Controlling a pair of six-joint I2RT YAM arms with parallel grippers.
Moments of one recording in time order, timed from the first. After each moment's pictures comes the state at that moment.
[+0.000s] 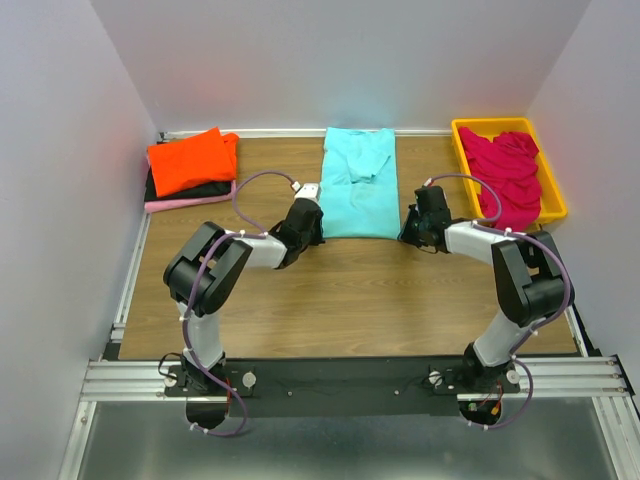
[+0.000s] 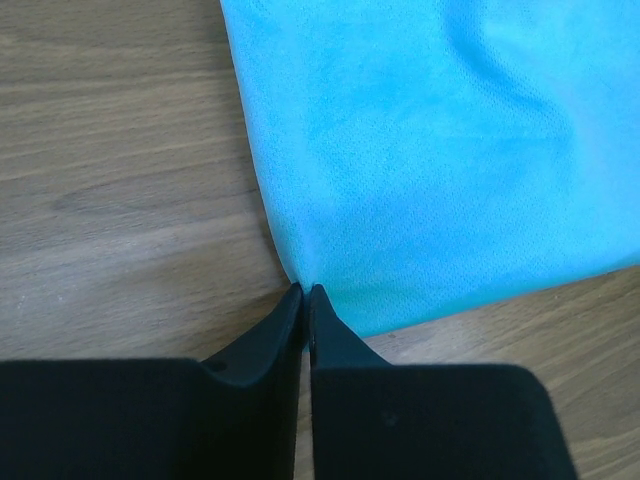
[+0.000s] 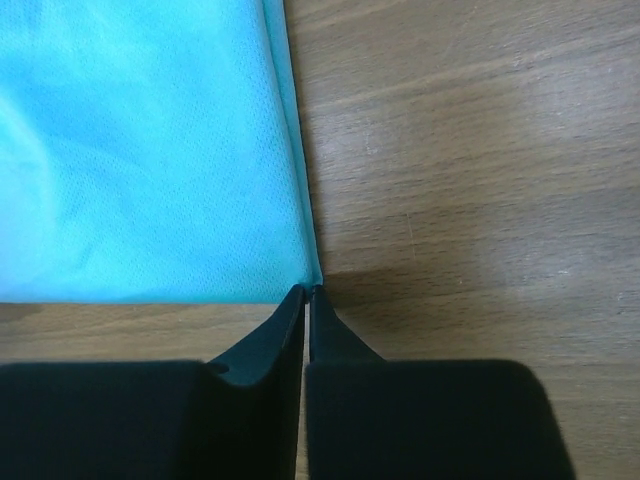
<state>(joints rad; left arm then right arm) -0.60 1.88 0.91 0.38 -0.16 -0.44 0.29 1.70 0.87 -0.03 0.02 0.54</state>
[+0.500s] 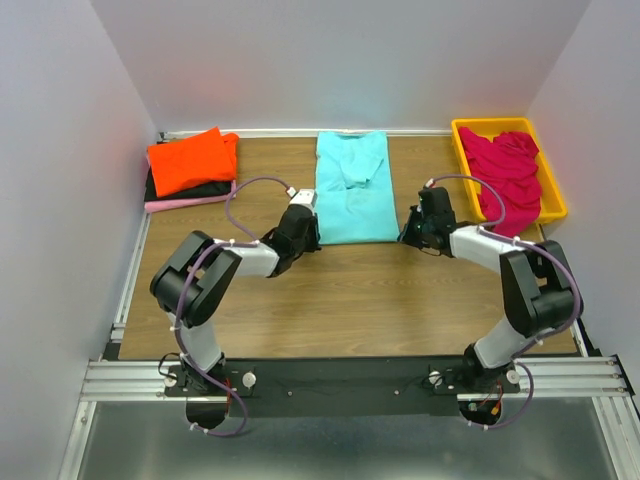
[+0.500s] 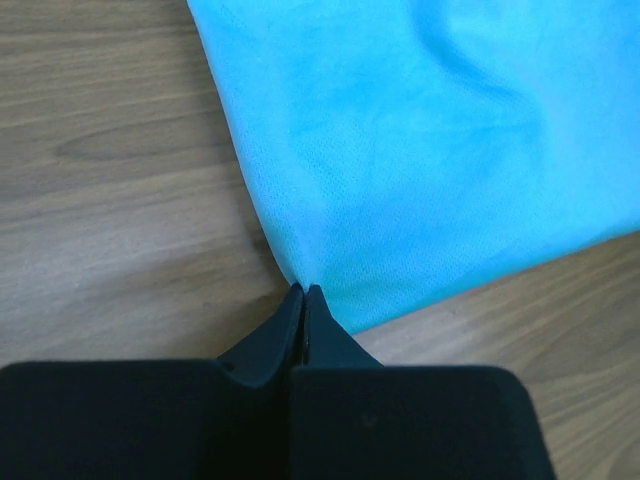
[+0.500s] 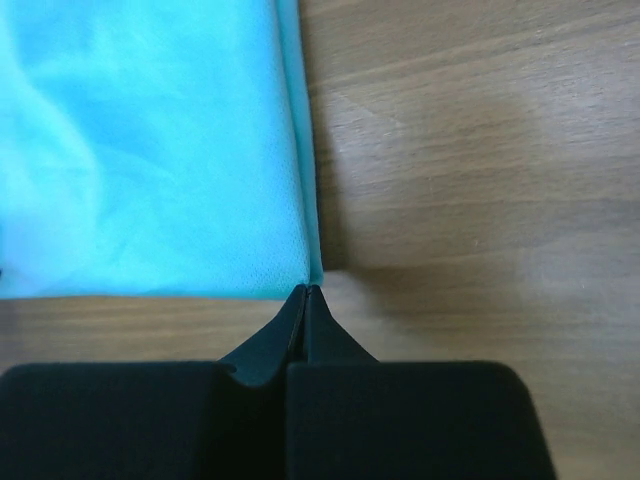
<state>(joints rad) -0.60 1.80 0.82 0.41 -0.12 -0.44 0.29 1.65 0.84 -0.04 -0.02 0.53</state>
